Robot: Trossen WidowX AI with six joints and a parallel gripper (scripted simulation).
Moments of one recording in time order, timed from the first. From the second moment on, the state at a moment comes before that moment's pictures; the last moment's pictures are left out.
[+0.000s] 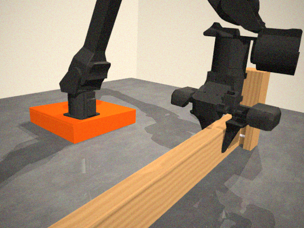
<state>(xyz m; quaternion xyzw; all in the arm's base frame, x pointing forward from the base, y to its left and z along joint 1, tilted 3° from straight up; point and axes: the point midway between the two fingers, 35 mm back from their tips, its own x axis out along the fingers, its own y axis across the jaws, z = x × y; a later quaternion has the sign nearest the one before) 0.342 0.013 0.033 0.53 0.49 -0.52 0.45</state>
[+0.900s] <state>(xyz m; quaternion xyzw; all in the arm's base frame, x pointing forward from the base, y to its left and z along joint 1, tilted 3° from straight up) 0.344 0.016 0.034 0.54 0.49 -0.52 0.45</state>
